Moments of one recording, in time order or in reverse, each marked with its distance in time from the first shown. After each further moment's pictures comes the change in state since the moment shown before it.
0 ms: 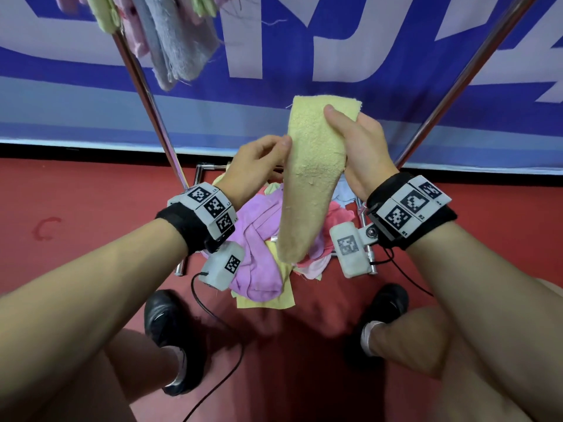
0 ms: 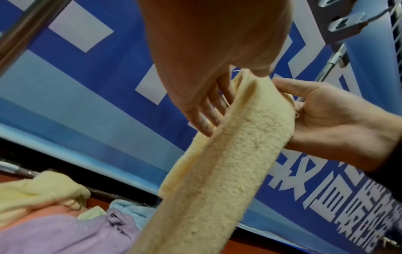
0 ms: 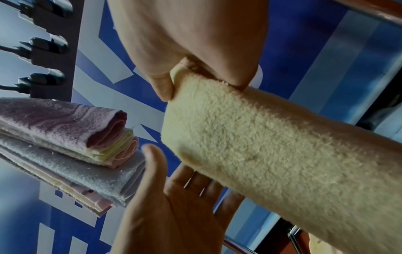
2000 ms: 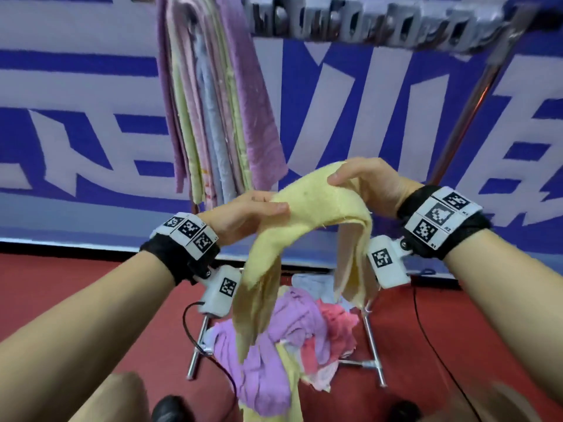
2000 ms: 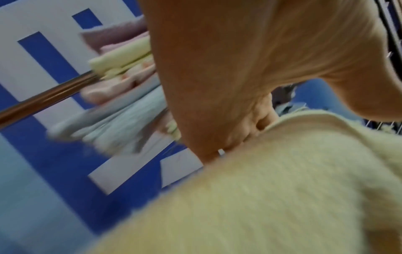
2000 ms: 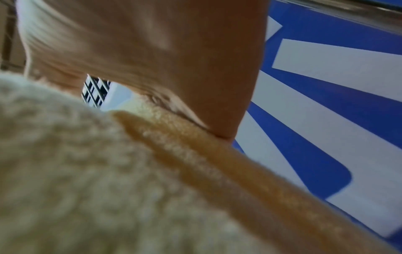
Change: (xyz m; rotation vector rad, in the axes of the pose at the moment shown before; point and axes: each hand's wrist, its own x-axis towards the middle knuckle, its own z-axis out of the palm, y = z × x) left_hand -0.033 0.205 -0.071 -0.038 -0.420 0.045; right_hand -0.036 -0.225 0.046 -0.356 -0.675 0.019
